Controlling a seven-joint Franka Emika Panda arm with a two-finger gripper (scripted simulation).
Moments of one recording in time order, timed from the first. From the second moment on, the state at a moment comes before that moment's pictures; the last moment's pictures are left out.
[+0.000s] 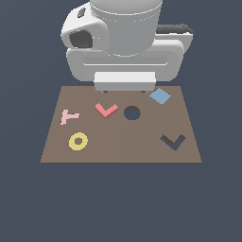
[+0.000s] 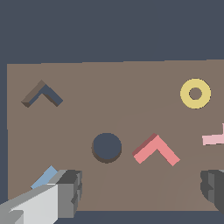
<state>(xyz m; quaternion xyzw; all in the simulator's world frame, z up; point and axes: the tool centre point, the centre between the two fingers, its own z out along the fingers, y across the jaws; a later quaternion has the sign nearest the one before) 0.002 0.008 0.178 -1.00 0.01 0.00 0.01</state>
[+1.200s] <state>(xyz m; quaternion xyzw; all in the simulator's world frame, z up) -0.020 -0.011 0.127 -0.99 -0.14 0.00 0.00</state>
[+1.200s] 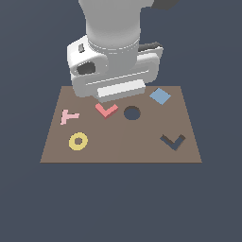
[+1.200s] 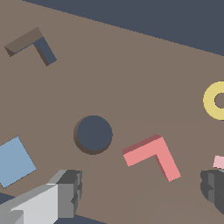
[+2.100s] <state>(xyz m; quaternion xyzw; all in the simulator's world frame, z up) -0.037 -0.046 0.059 -0.95 -0.32 0.00 0.00</state>
